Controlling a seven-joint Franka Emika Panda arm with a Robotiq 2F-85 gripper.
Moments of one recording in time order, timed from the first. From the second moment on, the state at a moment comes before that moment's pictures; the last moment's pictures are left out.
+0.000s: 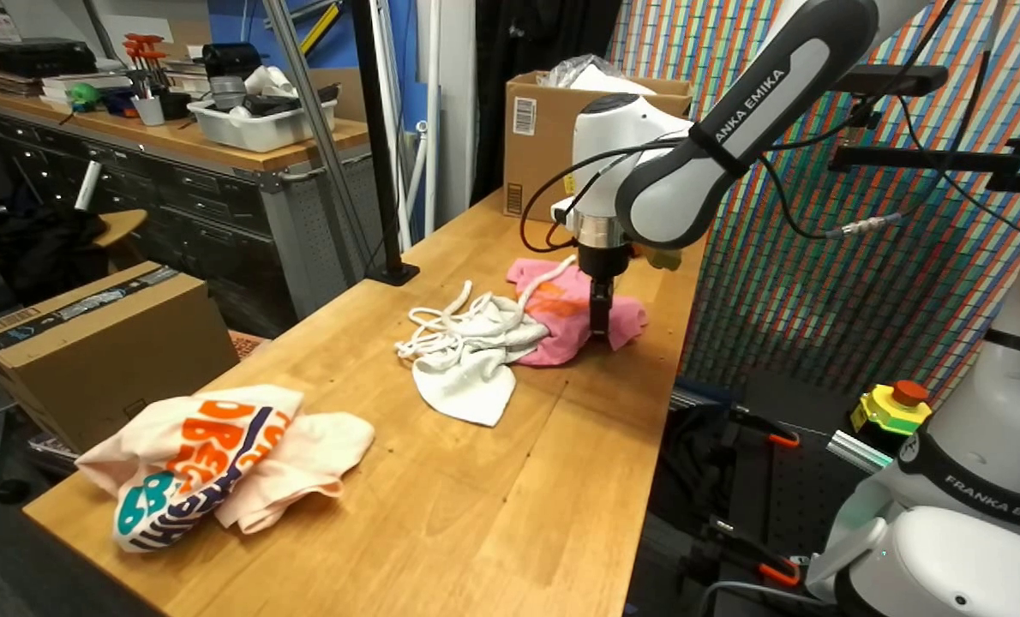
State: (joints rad) arm -0.05 0.11 -0.07 -2.47 -0.30 2.54 -0.21
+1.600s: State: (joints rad) arm -0.06 -0.01 -0.09 -2.46 -0.30 2.51 -0.15
